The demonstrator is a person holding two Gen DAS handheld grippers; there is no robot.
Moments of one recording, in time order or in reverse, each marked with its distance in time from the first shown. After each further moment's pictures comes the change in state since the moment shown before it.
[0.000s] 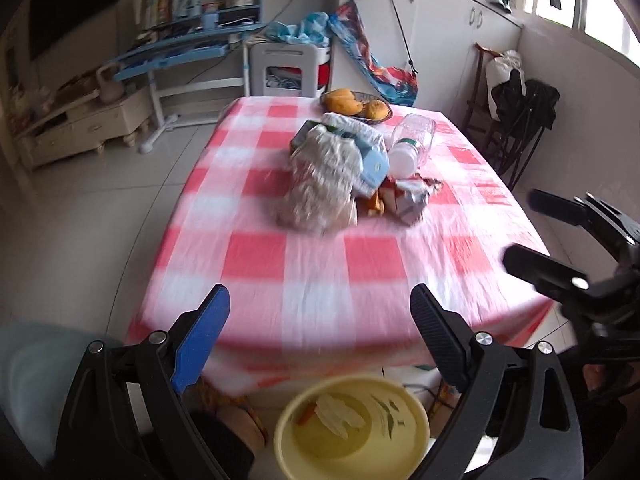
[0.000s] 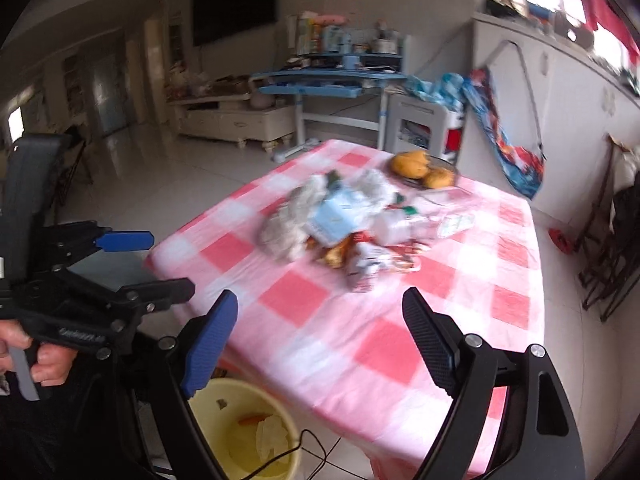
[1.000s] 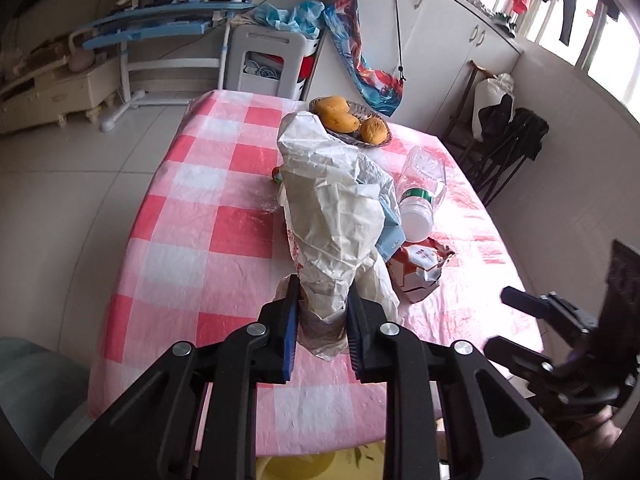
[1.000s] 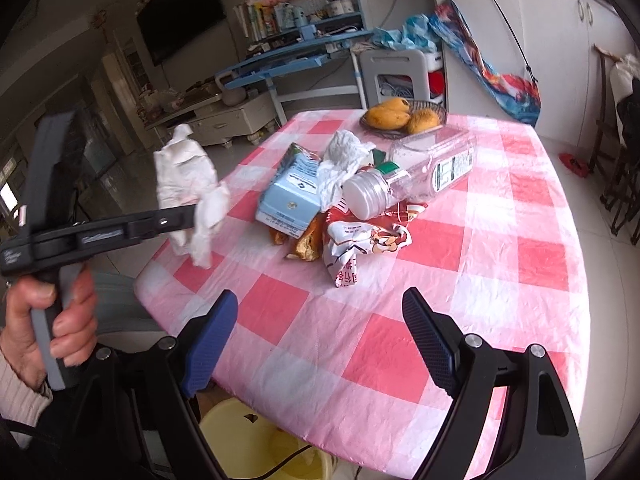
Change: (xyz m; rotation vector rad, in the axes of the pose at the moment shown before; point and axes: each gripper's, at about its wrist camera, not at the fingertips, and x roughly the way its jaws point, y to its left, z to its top) left arm 0.063 0.044 0.066 -0.122 0.041 -0.203; right arm 0.050 -0.034 0.005 0.217 0.104 0.076
